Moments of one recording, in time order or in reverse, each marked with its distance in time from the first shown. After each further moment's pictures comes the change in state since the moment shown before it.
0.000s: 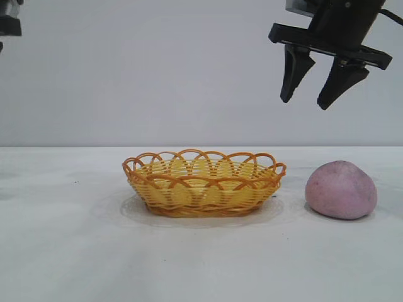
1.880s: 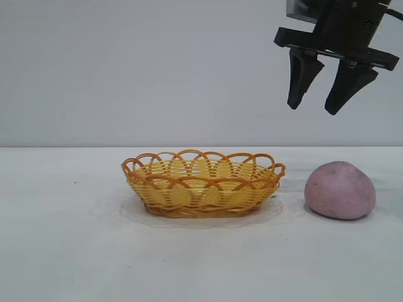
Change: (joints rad) left arm 0.000 -1.599 0.796 -0.078 0.038 -0.023; right arm 0.000 -0.104 -0.001 -0.058 0.168 -0.065
